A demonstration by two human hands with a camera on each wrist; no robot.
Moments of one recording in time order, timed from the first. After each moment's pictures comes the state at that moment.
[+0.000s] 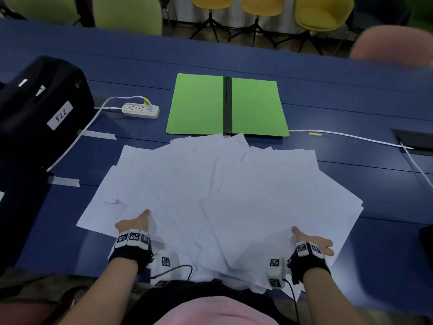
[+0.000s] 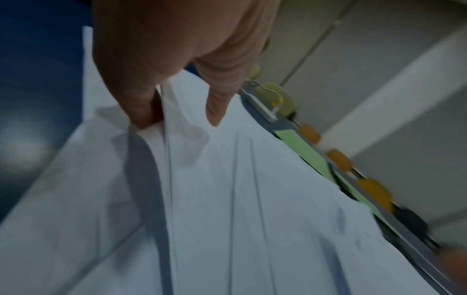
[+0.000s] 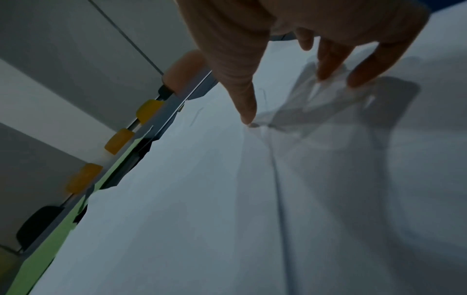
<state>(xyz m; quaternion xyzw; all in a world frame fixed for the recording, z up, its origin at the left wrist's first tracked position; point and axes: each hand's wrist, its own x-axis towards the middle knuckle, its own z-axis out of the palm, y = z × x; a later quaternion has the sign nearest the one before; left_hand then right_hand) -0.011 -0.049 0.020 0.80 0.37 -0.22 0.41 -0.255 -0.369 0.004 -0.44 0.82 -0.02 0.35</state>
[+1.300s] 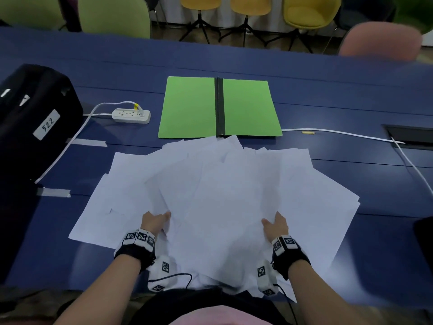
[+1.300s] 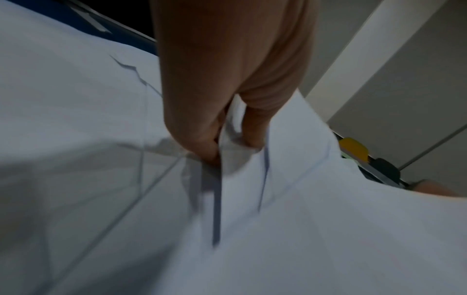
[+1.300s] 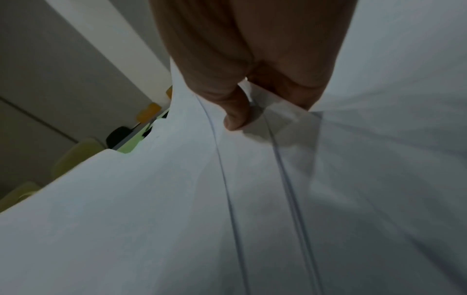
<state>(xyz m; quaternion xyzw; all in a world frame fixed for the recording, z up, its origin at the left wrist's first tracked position) -0.007 -0.090 0.000 0.81 0.19 -0.34 0.44 -0.206 -0.336 0.005 -0.66 0.58 0.02 0.47</state>
